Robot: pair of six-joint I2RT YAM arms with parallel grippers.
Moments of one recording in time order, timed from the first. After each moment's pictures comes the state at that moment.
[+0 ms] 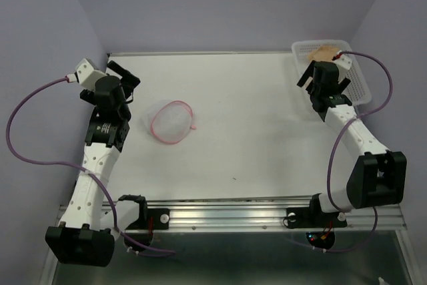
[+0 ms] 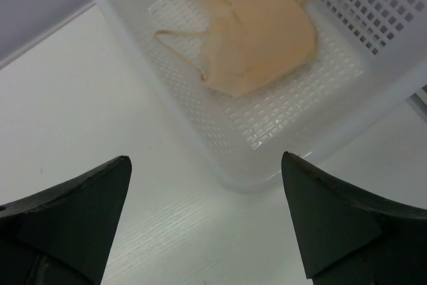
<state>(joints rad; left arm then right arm) -0.10 0.99 1.03 -0.26 -0.52 -0.63 0.09 1.41 1.11 -0.18 0.52 0.45</state>
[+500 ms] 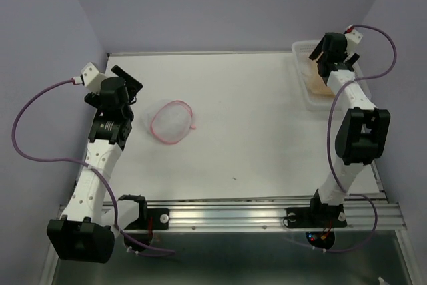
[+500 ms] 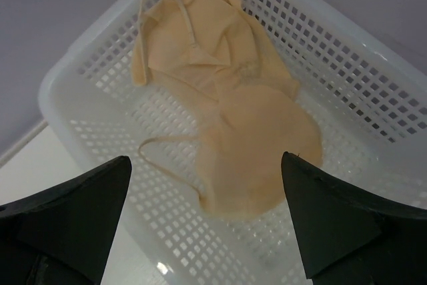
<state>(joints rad) -0.10 1.01 1.00 -0.28 -0.53 -0.65 -0.04 1.81 1.55 -0.18 0.53 0.43</state>
